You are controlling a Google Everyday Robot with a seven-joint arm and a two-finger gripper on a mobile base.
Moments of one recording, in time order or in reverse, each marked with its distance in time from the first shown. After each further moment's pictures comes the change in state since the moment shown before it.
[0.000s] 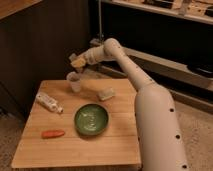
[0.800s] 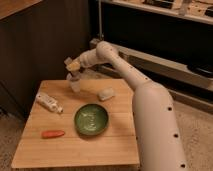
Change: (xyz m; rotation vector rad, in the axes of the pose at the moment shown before) arm 0.010 0.016 0.025 0.004 0.044 0.025
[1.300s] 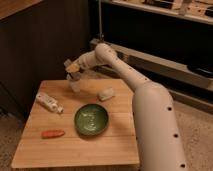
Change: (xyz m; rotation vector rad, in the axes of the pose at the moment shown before) arm 0.007 0.005 0.010 0.000 0.009 0.003
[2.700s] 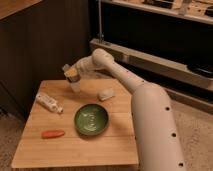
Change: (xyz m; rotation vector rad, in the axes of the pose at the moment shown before) arm 0.020 0.009 0.024 -0.006 0.013 0.007
